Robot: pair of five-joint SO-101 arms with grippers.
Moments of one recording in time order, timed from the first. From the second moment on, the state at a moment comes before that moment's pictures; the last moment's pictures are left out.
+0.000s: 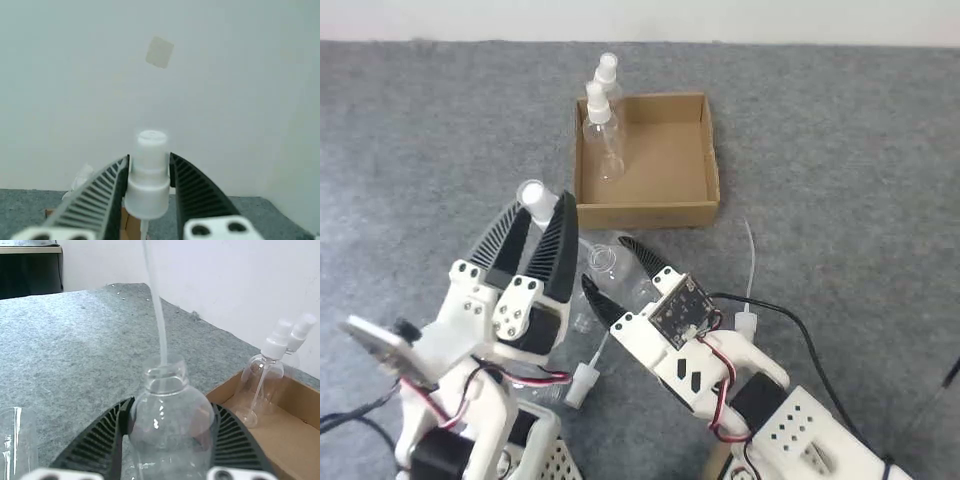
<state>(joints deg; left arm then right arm) 14.0 -102.5 65.2 41.8 21.8 -50.2 -73.1 84.7 8.7 5.0</state>
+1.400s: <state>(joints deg) 17.7 -102.5 68.9 52.3 15.3 -48.3 -73.1 85.4 6.6 5.2</state>
